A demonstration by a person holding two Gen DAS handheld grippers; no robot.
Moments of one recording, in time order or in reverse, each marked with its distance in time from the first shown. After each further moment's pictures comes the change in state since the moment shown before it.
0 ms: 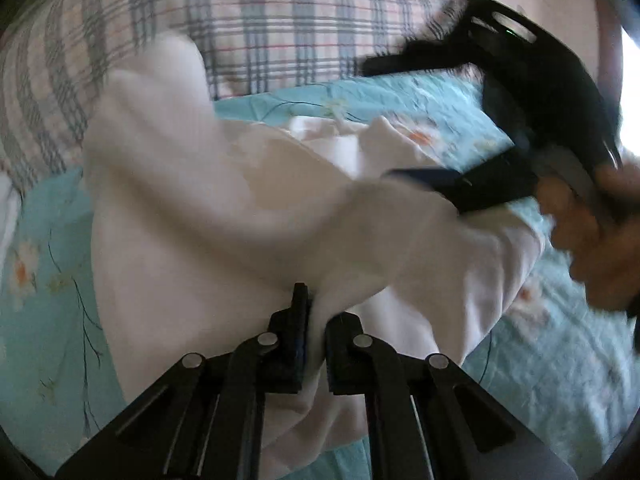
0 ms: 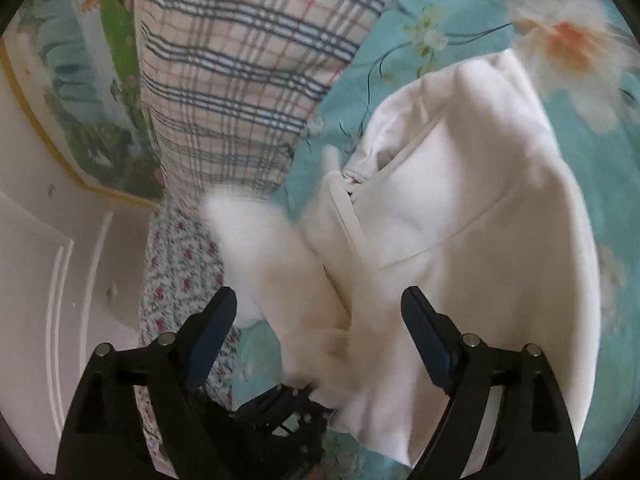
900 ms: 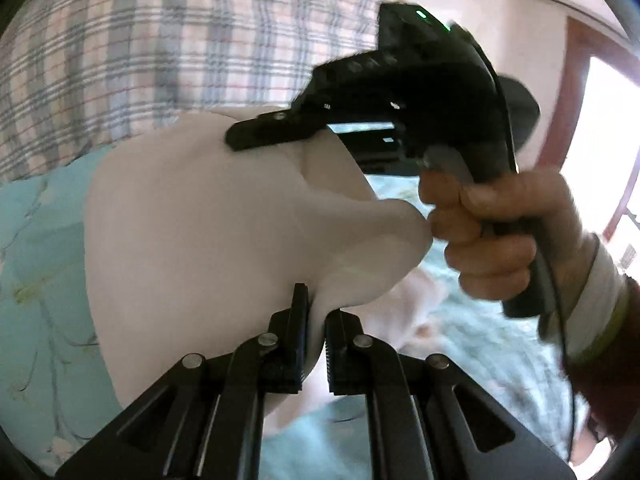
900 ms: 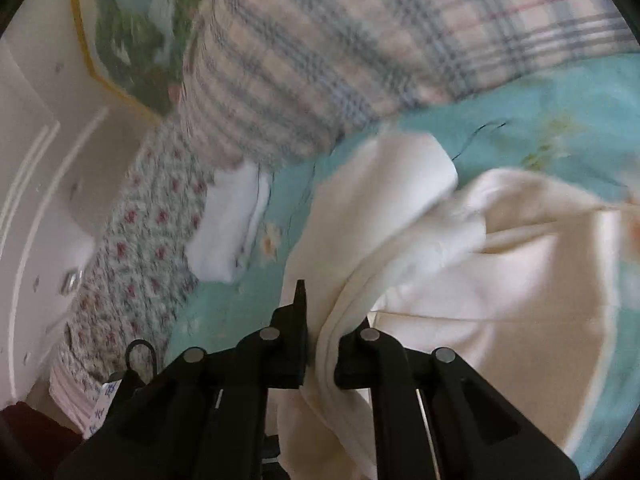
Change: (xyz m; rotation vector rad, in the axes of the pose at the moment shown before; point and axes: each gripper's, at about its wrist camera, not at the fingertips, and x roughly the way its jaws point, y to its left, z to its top) left arm -0.042 -0.001 0.033 -0.085 -0.087 -0.276; right arm 0.007 0.088 0.005 -0.383 0.027 -0.133
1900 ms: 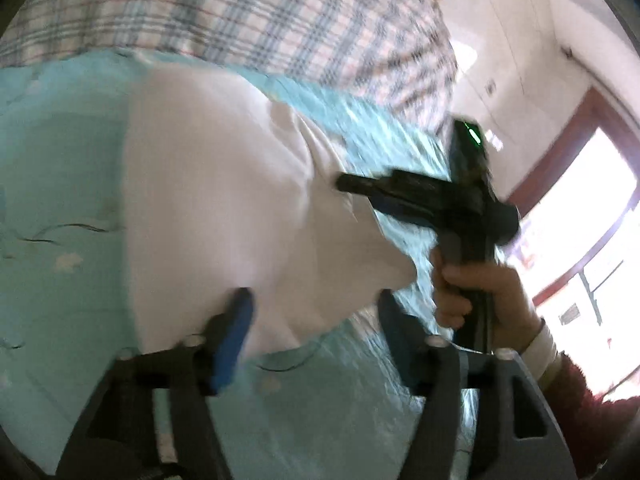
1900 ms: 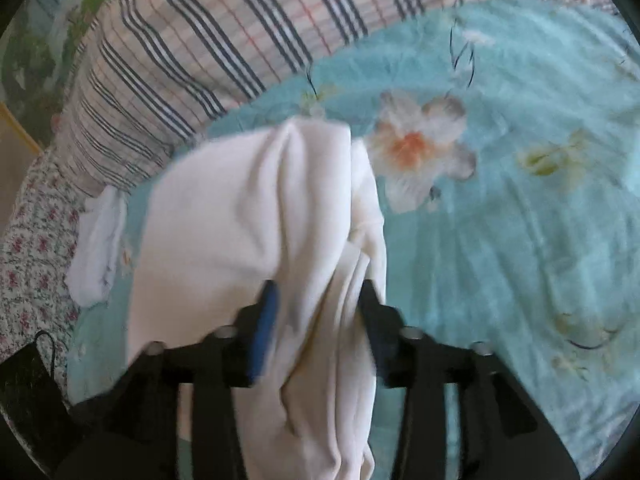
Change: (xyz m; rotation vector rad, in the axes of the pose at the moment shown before) left arm -0.007 0.024 -0.020 -0.290 0.088 -0.170; right arm -0.057 -0.076 -0.049 0.100 -0.090 -0.462
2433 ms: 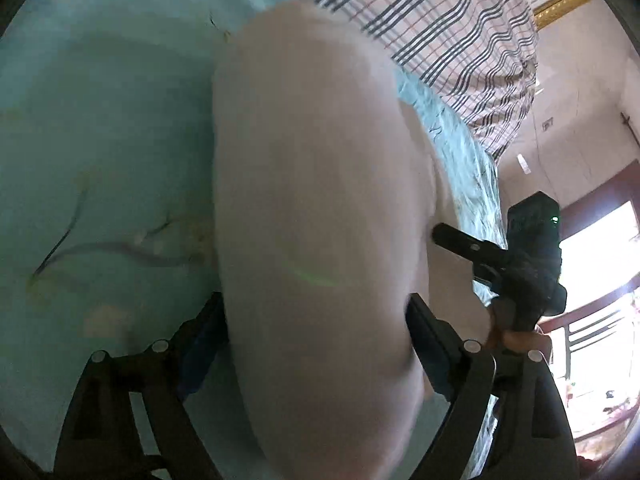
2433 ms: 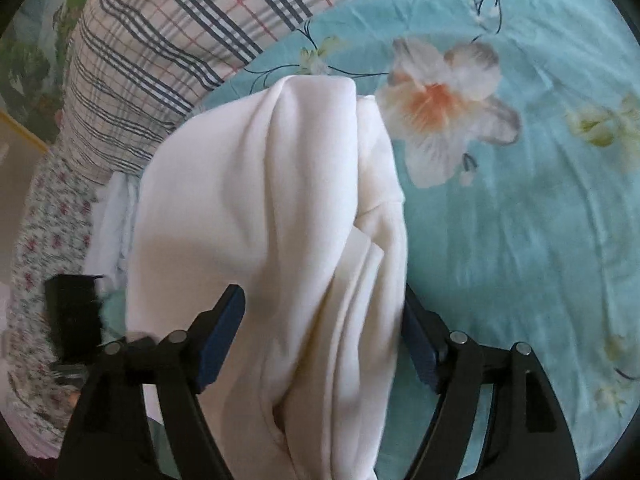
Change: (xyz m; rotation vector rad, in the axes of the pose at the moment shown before) left arm 0.066 0.108 0.049 -0.237 0.178 -0.006; right arm 0.049 -0.015 0.007 0.060 0.157 0.114
